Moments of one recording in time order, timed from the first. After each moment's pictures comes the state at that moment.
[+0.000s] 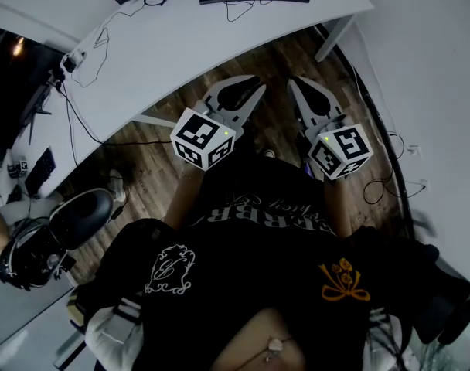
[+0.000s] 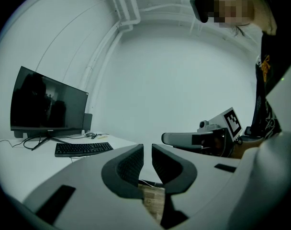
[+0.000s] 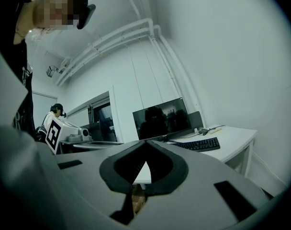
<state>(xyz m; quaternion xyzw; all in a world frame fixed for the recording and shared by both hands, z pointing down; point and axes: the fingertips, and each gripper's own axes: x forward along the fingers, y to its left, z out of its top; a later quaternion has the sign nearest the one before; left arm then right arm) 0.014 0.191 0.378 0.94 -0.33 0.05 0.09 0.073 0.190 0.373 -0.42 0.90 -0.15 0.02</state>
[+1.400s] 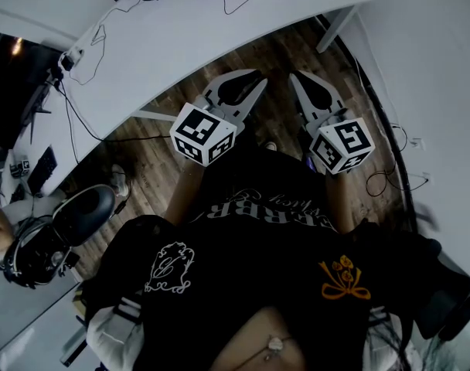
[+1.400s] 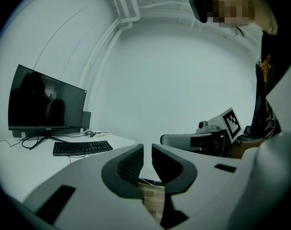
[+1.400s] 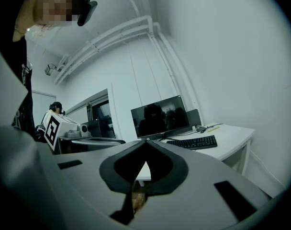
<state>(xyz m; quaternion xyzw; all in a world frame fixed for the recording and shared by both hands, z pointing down) 0.024 0.187 0.381 0.94 -0.32 0.07 0.09 0.082 0.184 0.382 -0.42 0.89 -0.15 0.01</state>
